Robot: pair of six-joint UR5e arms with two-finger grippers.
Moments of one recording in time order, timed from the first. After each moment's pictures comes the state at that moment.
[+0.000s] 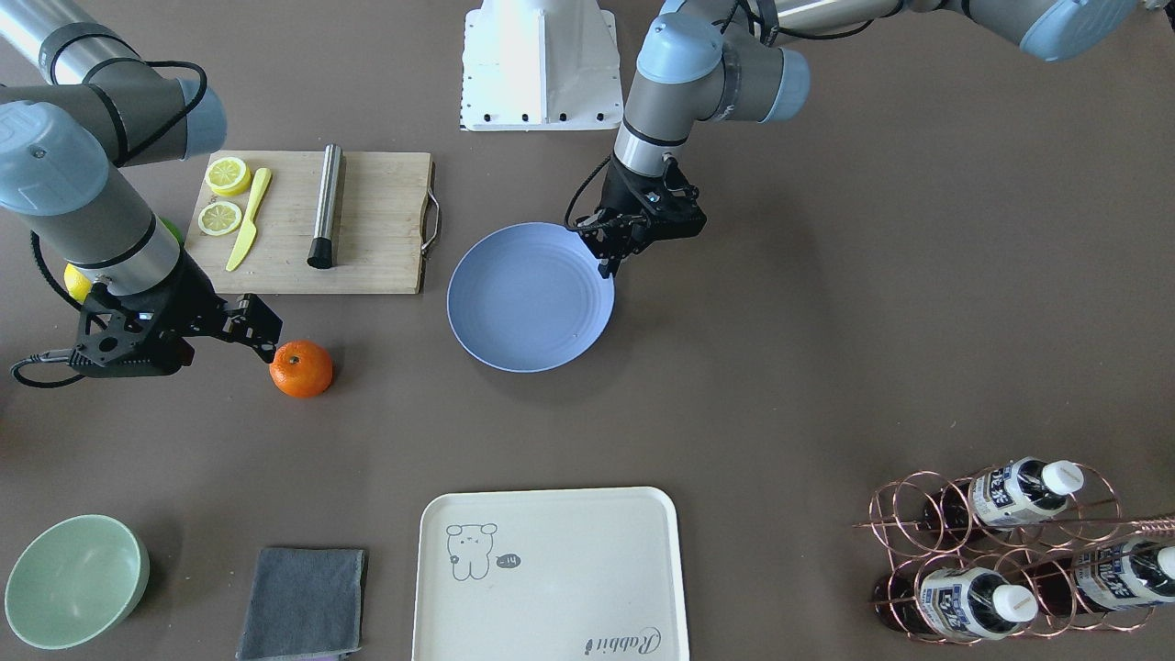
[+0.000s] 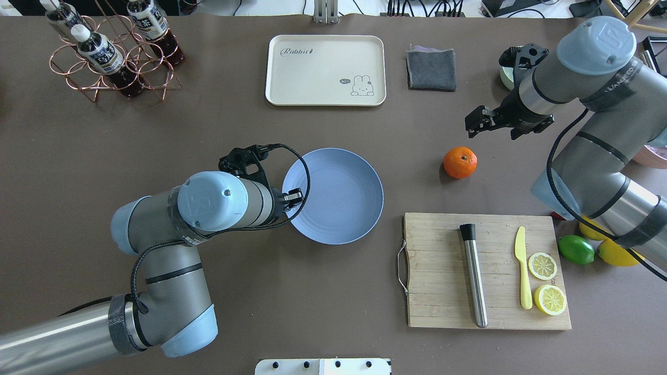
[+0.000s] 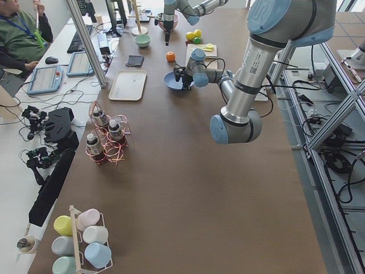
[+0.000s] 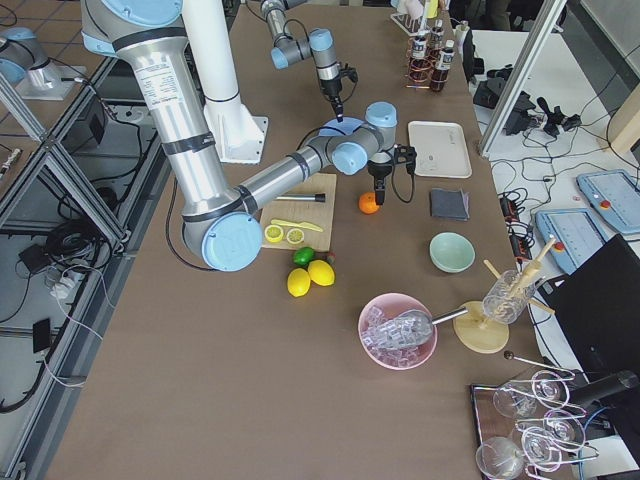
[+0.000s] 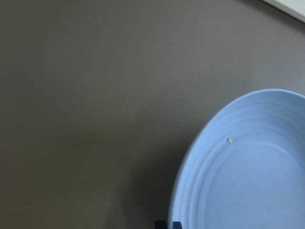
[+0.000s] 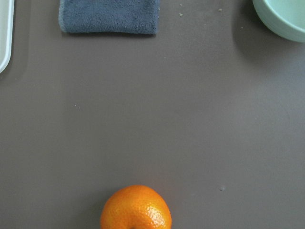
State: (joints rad) left arm -0.42 -2.13 -1.70 -1.90 -1.63 -1.63; right arm 0.89 -1.22 1.72 -1.40 2.08 0.94
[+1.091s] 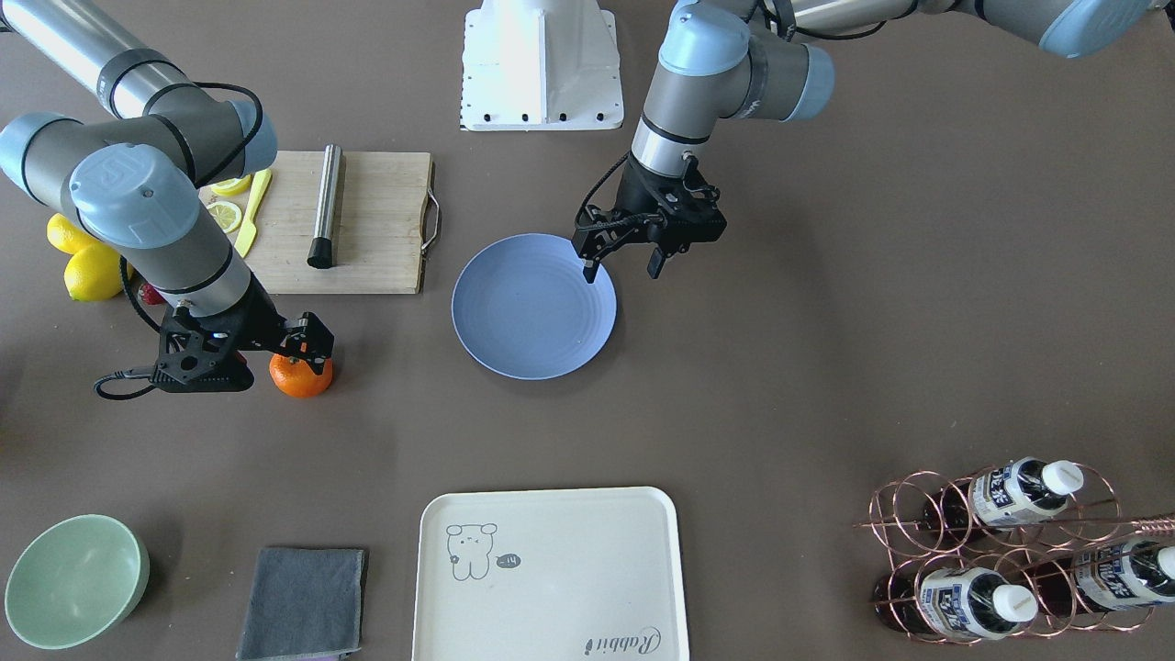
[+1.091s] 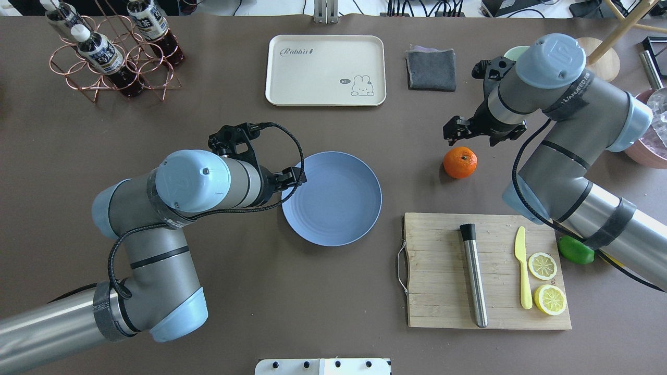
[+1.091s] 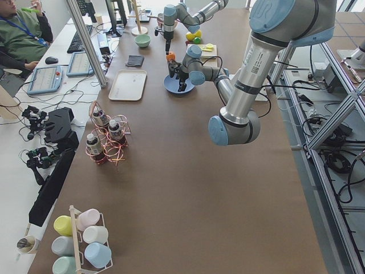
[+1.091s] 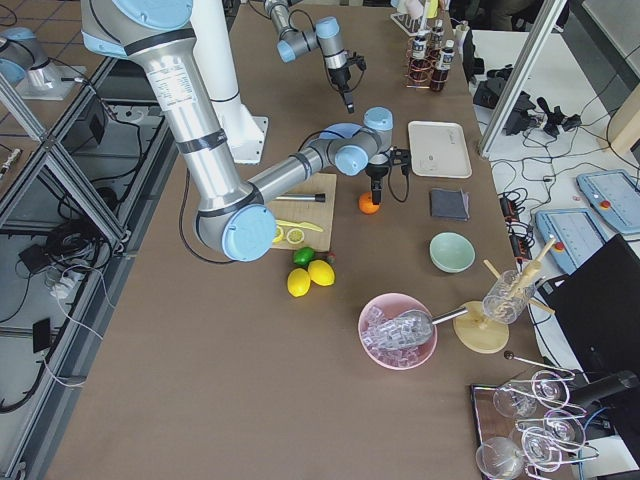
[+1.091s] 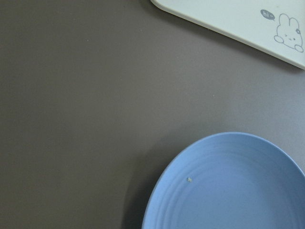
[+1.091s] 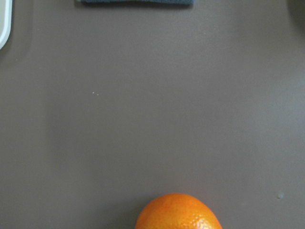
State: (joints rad) left arm -0.49 -2.12 -1.75 -1.91 -1.65 -1.53; right arm 0.80 -1.15 1.59 -1.33 2.01 1.01
